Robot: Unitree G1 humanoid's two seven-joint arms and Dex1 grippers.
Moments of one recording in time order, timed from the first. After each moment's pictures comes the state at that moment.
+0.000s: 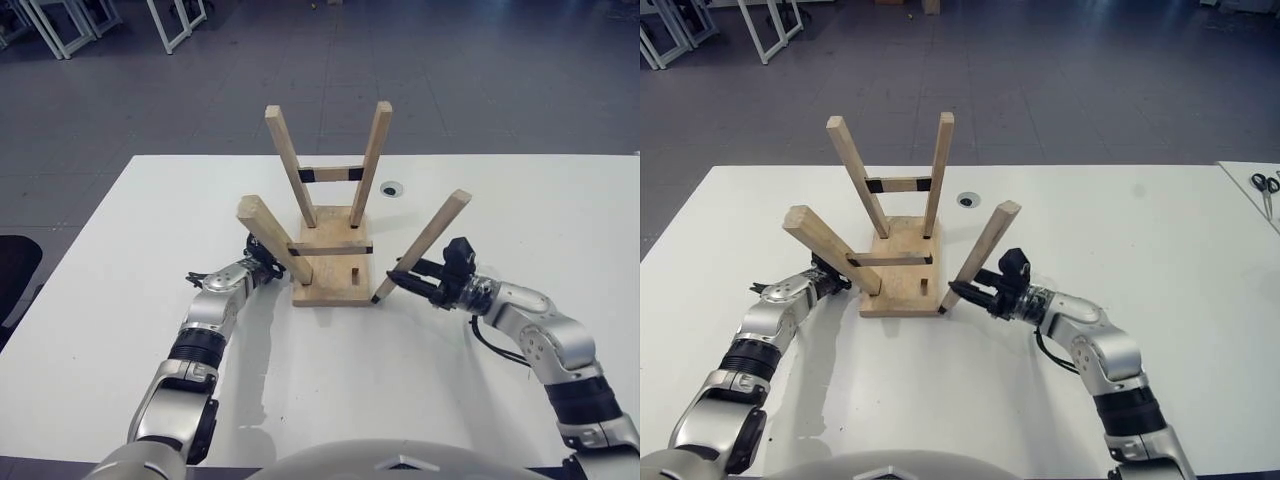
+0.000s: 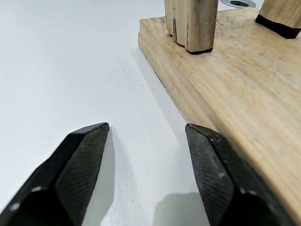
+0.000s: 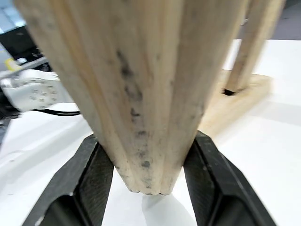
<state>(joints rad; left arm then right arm) -0.38 0.37 -0.09 0.57 -0.26 0.21 -0.43 -0.11 -0.48 0.16 -0.22 0.64 0.52 0.77</state>
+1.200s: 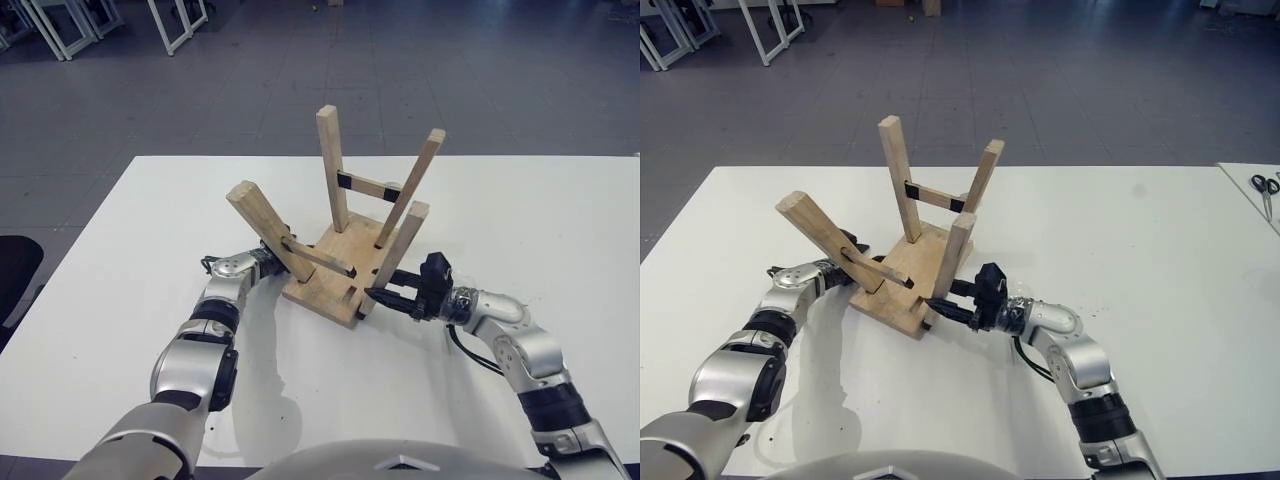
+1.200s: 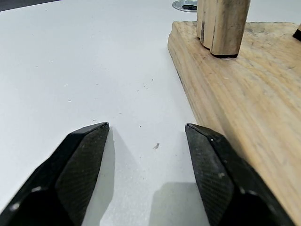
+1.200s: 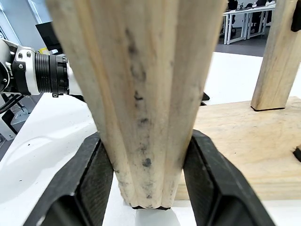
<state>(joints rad) -0.65 0.29 -0.04 1.13 -0.09 -0.12 -0.68 -0.09 -0.39 0.19 -0.16 0.46 0.34 0.92</state>
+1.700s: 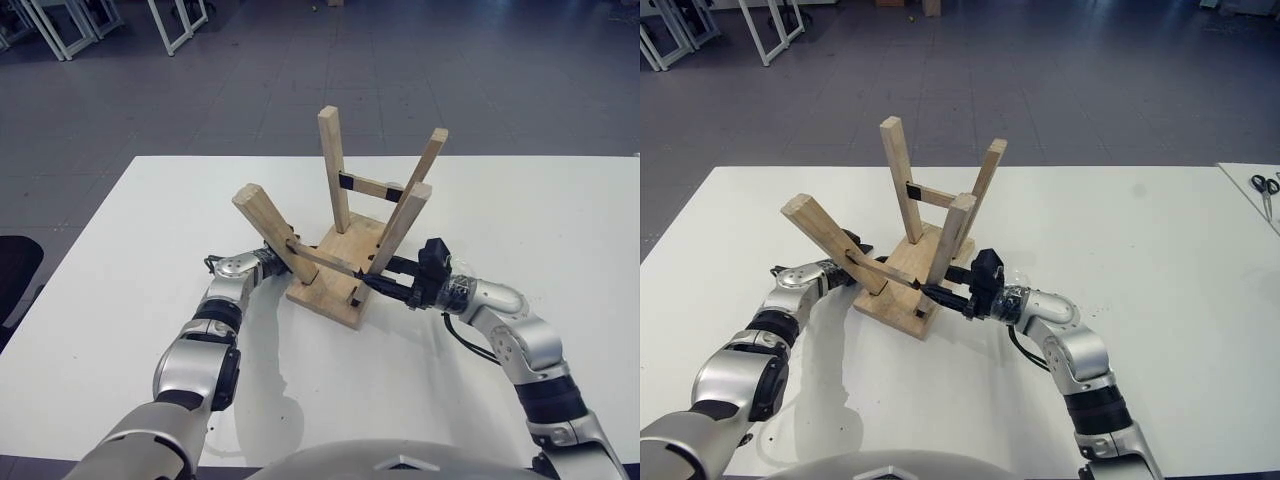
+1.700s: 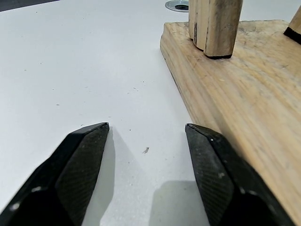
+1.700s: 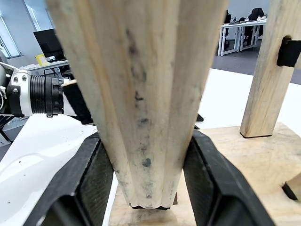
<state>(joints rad) -0.65 0.28 -0.04 1.12 -0.07 -0.11 -0.69 -0.18 -0.34 0.19 -0.11 0.45 0.33 0.89</state>
